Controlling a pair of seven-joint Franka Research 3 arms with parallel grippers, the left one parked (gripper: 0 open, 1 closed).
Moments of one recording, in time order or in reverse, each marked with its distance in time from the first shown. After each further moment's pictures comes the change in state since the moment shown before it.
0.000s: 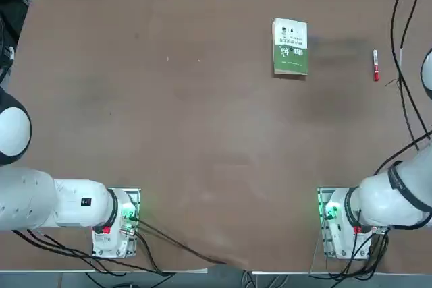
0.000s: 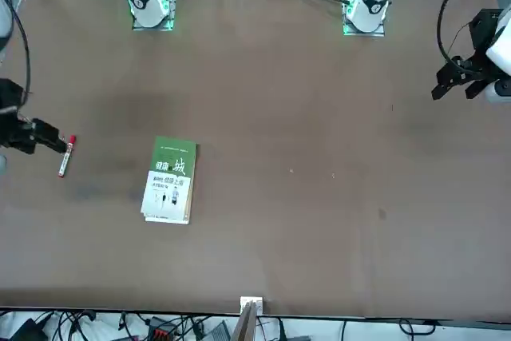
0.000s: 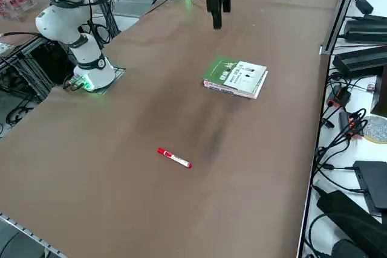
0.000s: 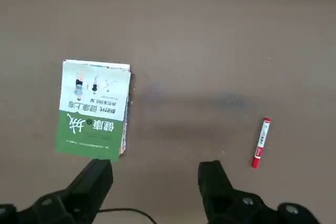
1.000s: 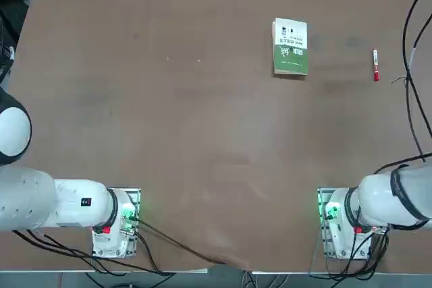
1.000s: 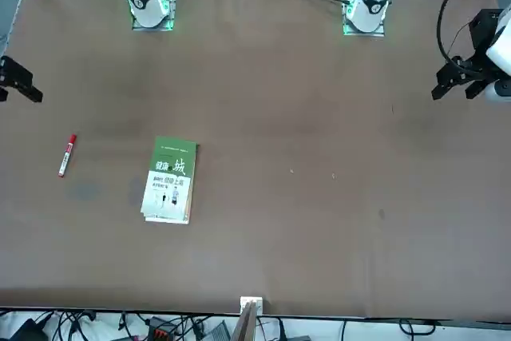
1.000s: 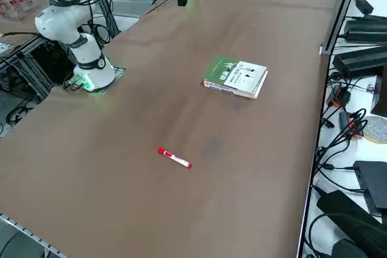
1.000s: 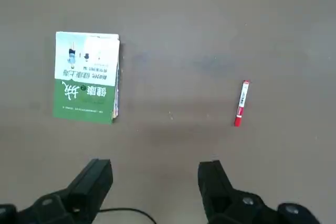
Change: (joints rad) arm -0.056 -0.206 0.026 -0.141 -0.031 -0.095 0.002
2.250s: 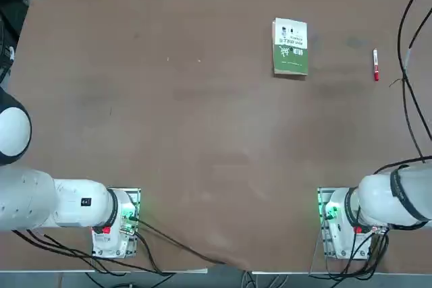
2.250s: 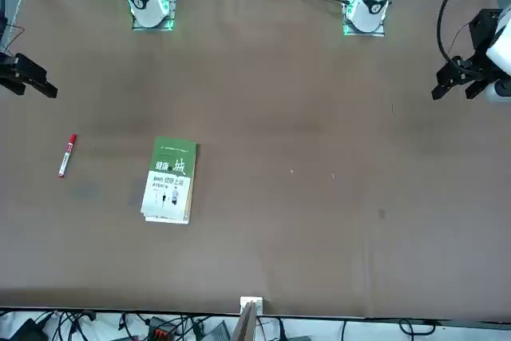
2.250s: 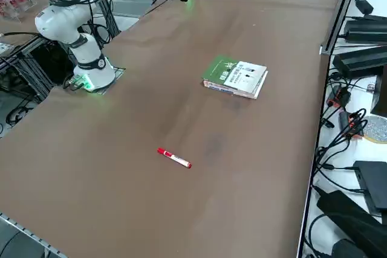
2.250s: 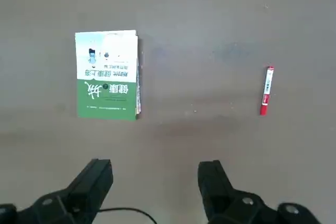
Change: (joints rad) arm 0.009 -0.009 0.030 -0.022 0.061 -0.003 0.125
